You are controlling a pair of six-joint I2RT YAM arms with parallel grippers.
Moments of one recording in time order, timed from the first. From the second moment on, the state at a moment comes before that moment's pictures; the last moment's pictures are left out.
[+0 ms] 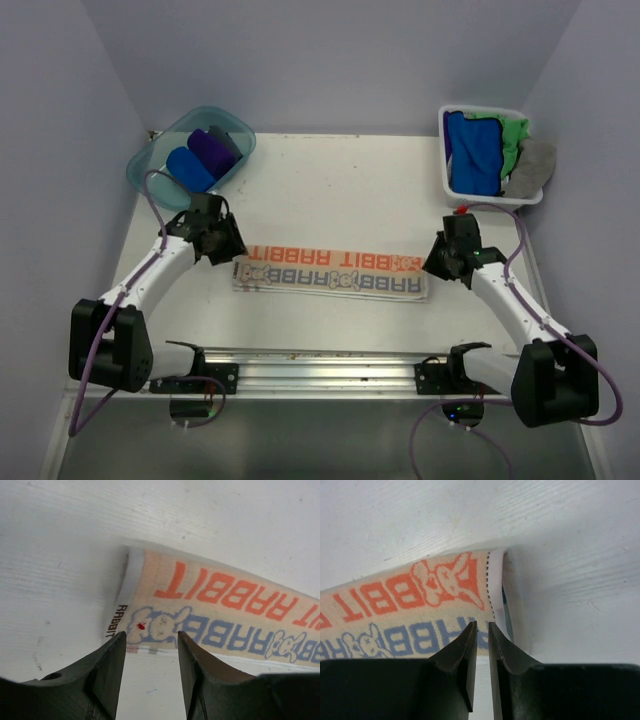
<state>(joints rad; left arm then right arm) -0.17 1.30 0.86 -0.59 0.03 -0.57 0.16 1.11 0.68 -0.55 0.08 0.60</state>
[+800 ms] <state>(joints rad) -0.28 1.71 0.99 -0.38 0.04 -0.58 0.16 1.48 0.80 -0.42 0.09 0.55</state>
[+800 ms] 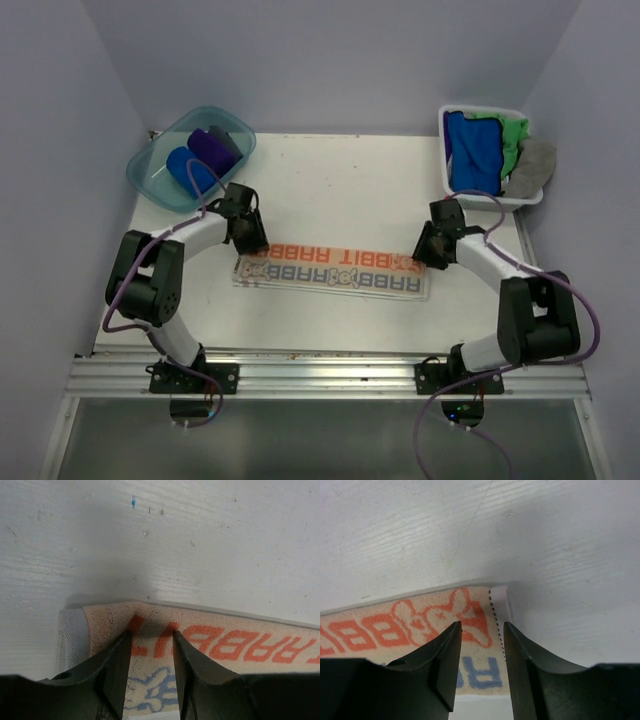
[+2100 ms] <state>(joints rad) -0.43 1.65 0.89 -0.29 0.09 -0.63 0.35 1.18 0.93 -0.64 0.30 0.50</state>
